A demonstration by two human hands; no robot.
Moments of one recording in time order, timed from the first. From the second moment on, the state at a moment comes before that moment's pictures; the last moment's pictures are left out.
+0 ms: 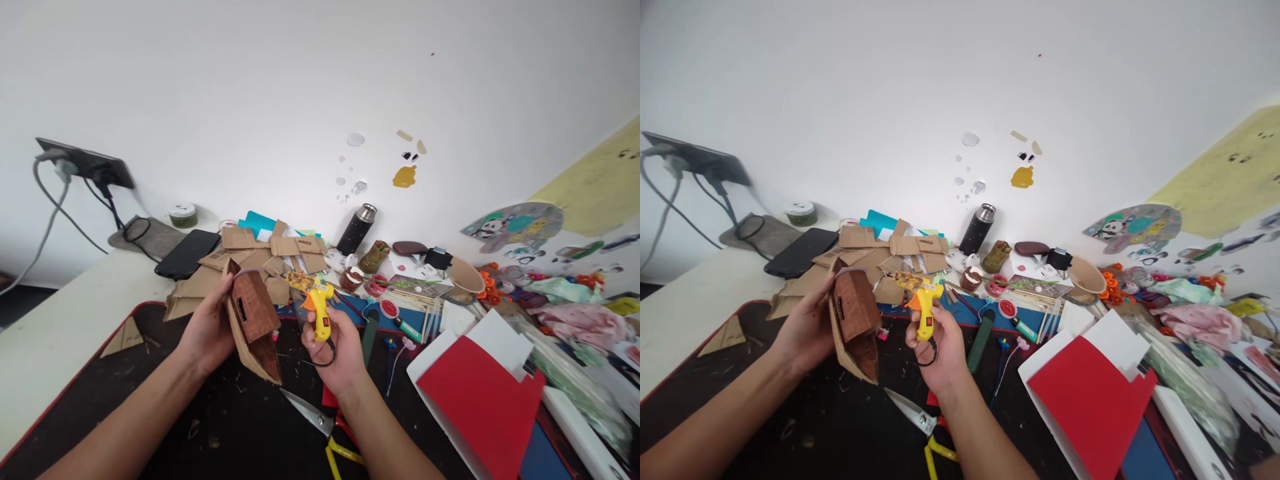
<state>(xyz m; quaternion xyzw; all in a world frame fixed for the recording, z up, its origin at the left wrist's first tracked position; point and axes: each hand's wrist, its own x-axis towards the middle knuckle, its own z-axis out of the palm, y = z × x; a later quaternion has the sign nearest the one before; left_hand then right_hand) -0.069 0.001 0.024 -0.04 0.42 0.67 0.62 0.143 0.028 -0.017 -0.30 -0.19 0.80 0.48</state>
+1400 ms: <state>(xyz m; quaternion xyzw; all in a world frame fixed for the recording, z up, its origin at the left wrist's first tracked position) -0.066 -0.021 0.025 0.53 0.61 0.54 0.26 0.156 0.009 -0.032 -0.31 -0.36 0.74 0.47</state>
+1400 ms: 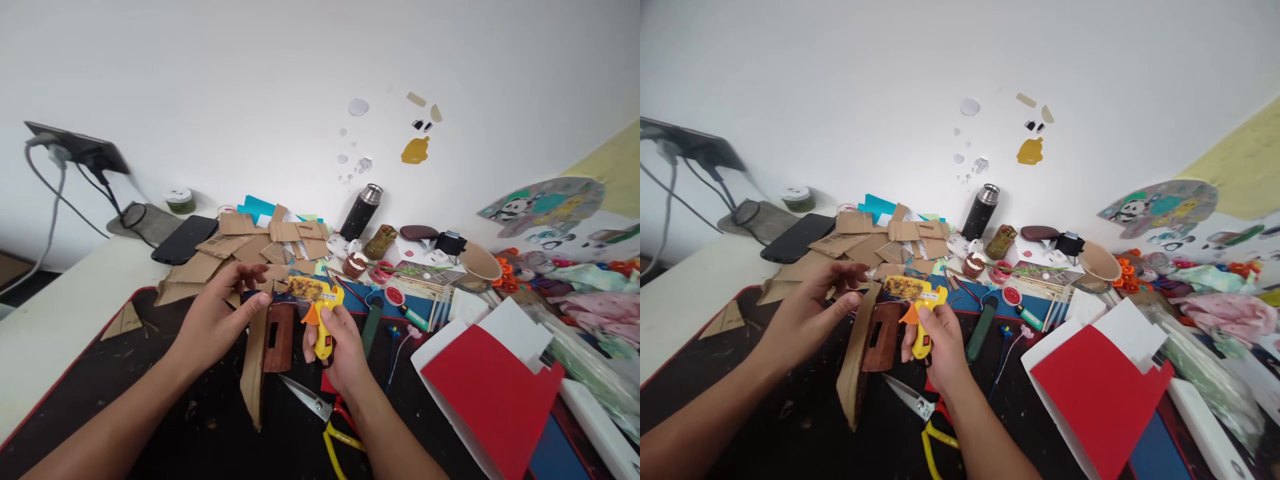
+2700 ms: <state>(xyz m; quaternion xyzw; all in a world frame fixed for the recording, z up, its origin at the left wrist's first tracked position) -0.068 -0.023 0.028 0.44 0.60 0.58 0.32 0.156 0.007 -0.023 -0.30 -0.36 0.75 0.46</state>
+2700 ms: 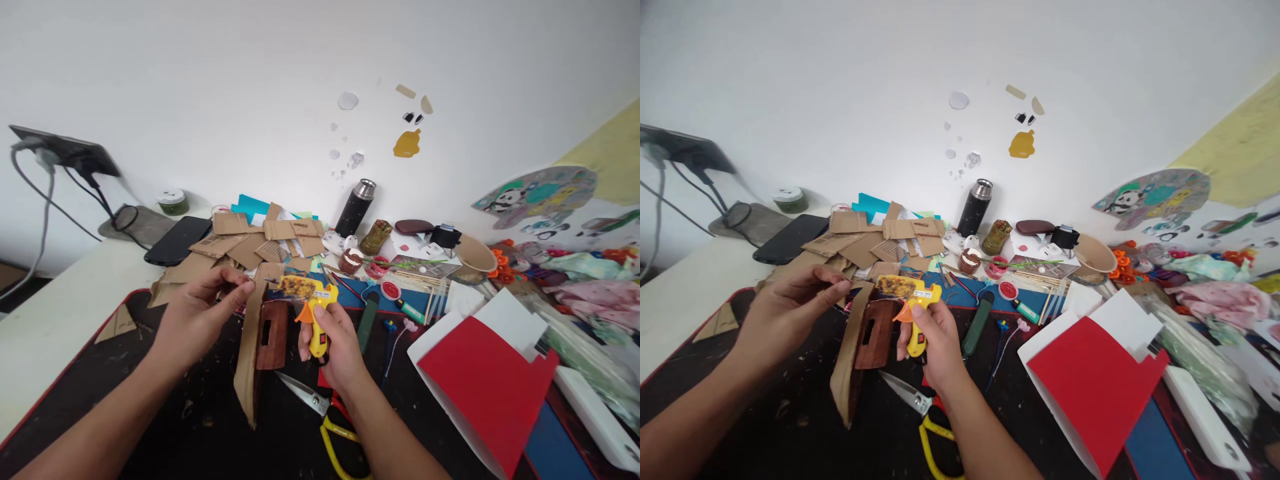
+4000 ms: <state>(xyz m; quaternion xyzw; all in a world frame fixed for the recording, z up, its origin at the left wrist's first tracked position) -0.078 -0.046 -0.030 0.62 0.71 0.23 0.27 0.151 0.007 -0.025 -0.29 -0.31 0.79 0.44</state>
